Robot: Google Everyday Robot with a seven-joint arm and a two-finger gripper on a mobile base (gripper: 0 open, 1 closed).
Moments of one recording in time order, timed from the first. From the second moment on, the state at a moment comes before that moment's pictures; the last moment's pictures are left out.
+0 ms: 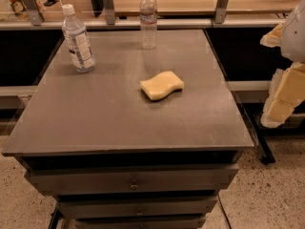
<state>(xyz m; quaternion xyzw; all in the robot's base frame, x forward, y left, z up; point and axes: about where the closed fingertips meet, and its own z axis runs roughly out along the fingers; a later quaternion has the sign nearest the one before) 0.438 -0.217 0.976 -0.60 0.78 -0.03 0.16</state>
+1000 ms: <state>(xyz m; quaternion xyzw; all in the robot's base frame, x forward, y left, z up) 0.446 -0.210 0.975 -0.69 0.70 -0.05 0.18</state>
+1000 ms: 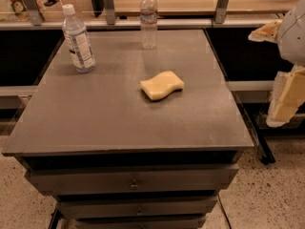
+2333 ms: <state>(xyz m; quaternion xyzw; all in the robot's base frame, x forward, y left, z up) 0.454 -0.212 0.972 -0.83 0.52 -0.14 0.12</state>
